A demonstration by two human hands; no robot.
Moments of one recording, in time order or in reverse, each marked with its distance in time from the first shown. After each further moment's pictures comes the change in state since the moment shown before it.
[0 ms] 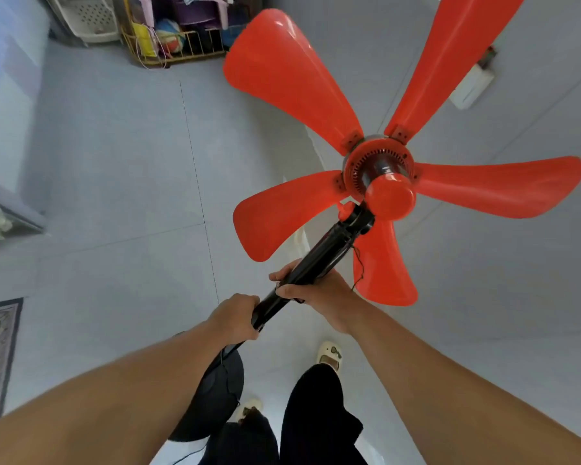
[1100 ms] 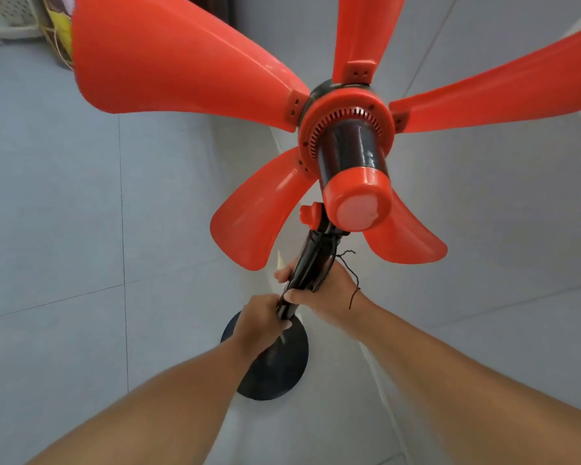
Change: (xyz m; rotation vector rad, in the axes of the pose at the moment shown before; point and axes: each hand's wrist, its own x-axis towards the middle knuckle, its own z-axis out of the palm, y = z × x) left_hand 0.486 0.086 0.006 -0.262 0.284 0.043; right_hand 0.369 0.061 -0.261 -0.211 0.141 -0.117
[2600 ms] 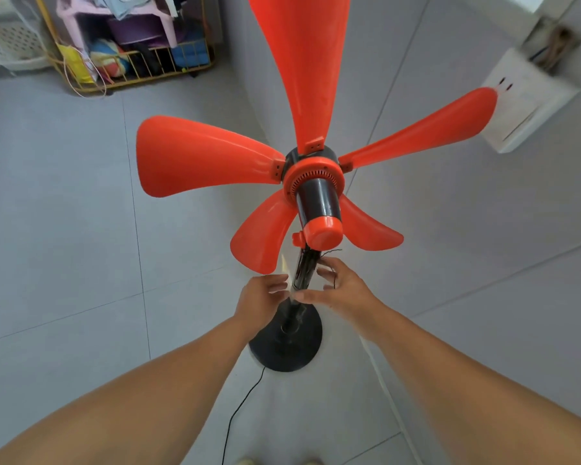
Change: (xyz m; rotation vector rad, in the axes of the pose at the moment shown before) left_hand -0.048 0.072 -0.080 -0.300 0.043 -0.077; right_hand -0.044 -0.043 -0.029 0.007 0.087 0.299
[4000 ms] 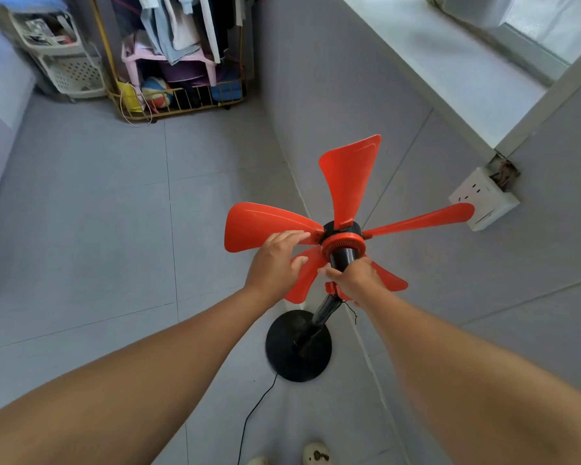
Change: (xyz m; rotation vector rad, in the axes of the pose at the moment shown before) left_hand -0.078 0.145 -0.149 0.299 0.247 0.416; right_hand -0.032 -0.136 0.007 -0.397 0.334 0.324
